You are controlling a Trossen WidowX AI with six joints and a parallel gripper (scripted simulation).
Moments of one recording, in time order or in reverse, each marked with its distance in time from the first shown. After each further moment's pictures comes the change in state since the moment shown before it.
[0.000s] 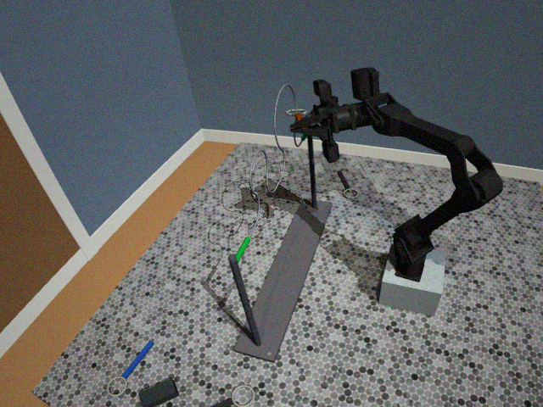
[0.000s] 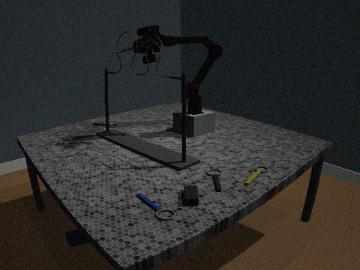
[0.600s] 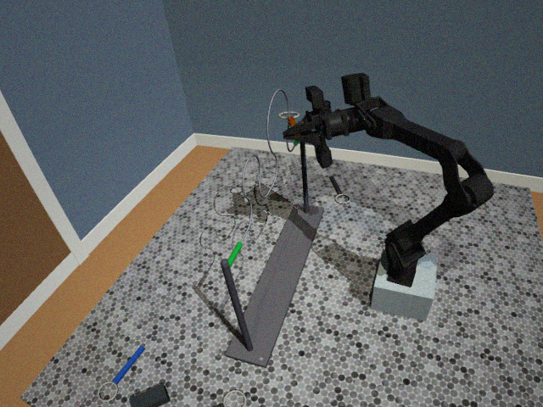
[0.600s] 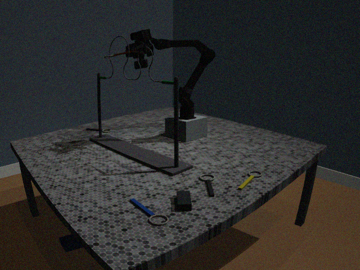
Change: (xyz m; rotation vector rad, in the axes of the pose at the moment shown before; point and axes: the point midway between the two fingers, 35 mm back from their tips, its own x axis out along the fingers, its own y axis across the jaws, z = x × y) arm 0.000 -0.003 0.000 -0.065 -0.009 -0.034
